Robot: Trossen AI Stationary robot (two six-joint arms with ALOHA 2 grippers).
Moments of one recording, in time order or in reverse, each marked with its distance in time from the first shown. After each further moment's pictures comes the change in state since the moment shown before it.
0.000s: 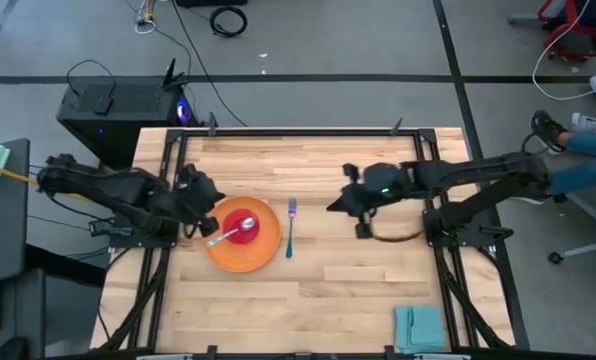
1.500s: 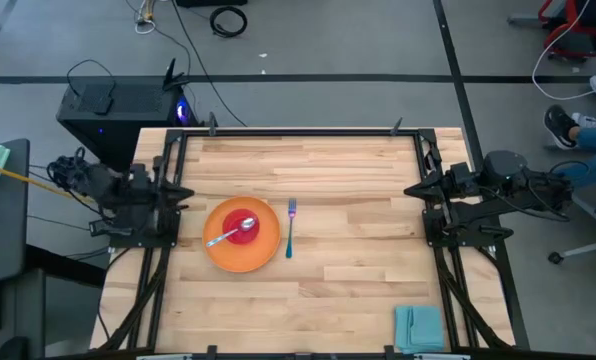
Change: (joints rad) left arm -0.203 -0.762 -0.356 0.457 0.021 0.402; right arm 0.014 -0.932 -0.439 0.109 -0.039 0.108
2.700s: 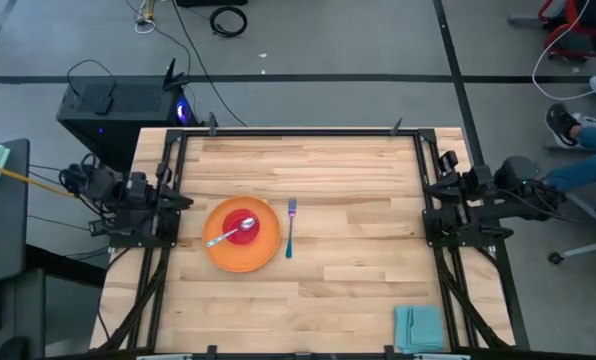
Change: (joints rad) left arm -0.003 -0.185 -0.190 0.154 0.096 0.117; right arm -0.001 -0.307 -0.134 -0.003 0.000 0.013
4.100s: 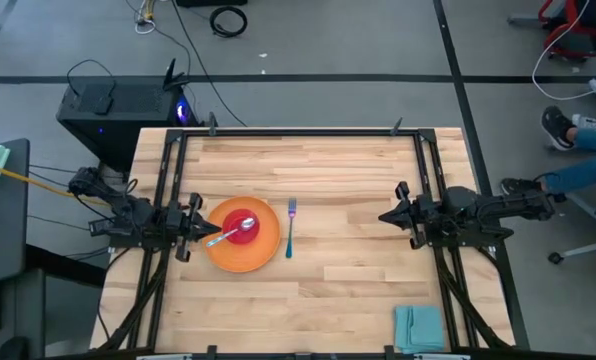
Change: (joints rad) left arm 0.000 0.002 -0.484 0.481 0.065 -0.019; right arm -0.001 0.023 -0.555 0.468 -0.011 0.073
